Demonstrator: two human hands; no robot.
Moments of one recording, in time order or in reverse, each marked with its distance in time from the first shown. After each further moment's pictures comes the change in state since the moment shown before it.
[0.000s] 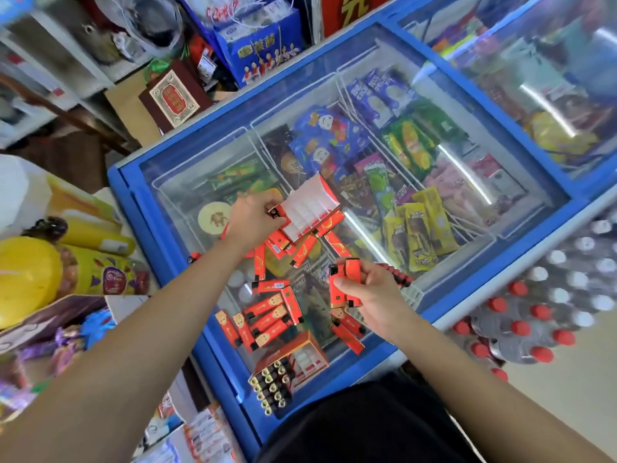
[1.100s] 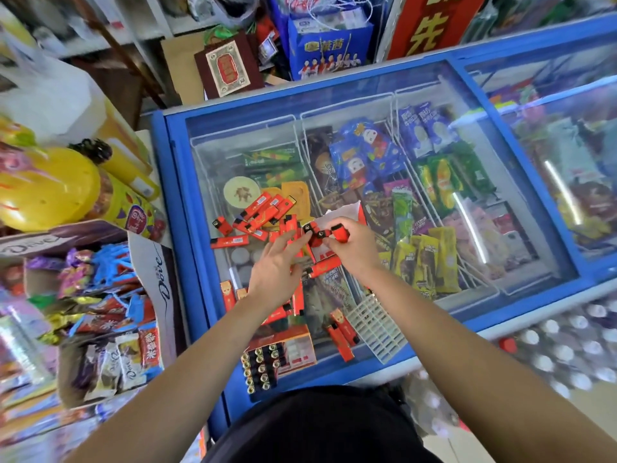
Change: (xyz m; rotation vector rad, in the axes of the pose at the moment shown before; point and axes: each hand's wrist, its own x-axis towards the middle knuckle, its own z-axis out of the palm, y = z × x) left_hand -0.126 -0.013 0.056 -0.083 0.036 -0.098; right_hand 0.093 -0.025 0.054 -1.025 -0.036 -0.450
